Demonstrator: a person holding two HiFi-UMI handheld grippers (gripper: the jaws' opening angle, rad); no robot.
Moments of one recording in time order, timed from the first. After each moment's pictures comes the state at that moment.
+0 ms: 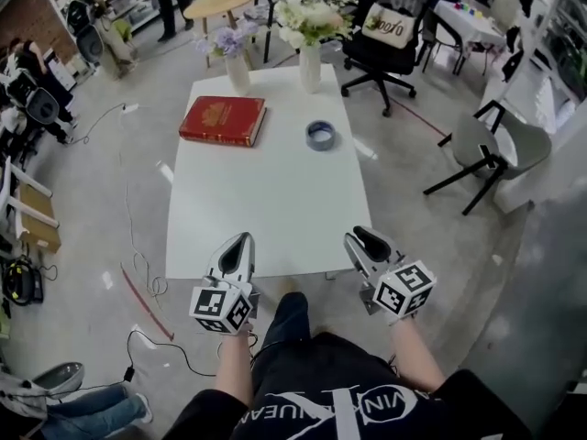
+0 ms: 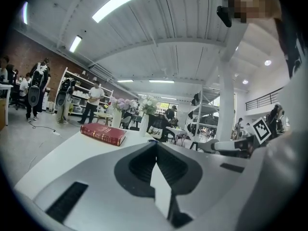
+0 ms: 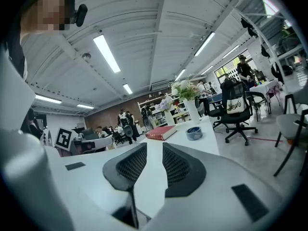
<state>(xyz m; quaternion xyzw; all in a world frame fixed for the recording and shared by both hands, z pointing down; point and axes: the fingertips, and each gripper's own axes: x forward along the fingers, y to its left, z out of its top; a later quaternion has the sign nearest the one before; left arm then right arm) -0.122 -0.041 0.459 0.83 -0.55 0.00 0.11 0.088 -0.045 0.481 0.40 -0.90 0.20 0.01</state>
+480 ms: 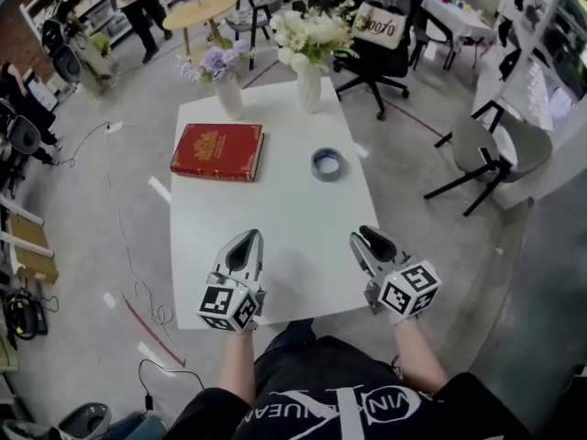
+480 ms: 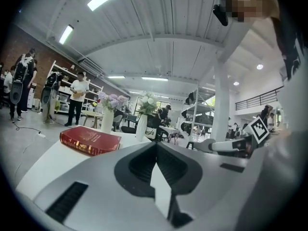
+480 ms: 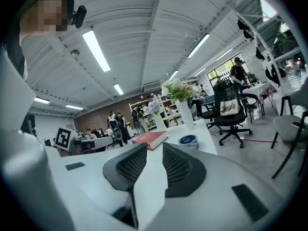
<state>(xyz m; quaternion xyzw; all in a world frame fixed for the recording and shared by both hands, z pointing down) -0.133 -0.173 0.455 0.86 -0.49 0.01 0.11 0.069 -0.154 0.479 0.44 -0.87 0.20 0.00</state>
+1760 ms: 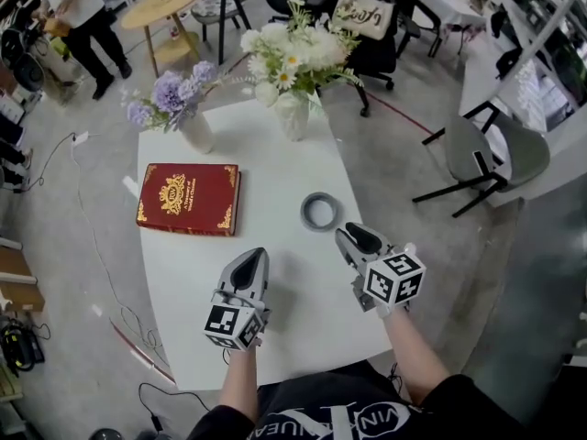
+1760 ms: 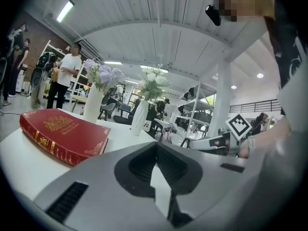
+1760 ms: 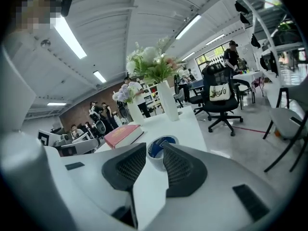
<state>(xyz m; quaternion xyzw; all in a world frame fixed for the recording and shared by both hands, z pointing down) -0.093 -0.316 0.507 0.88 -0.44 0.02 0.17 0.079 -0.334 0.540 0.48 -0.83 0.28 0.08</state>
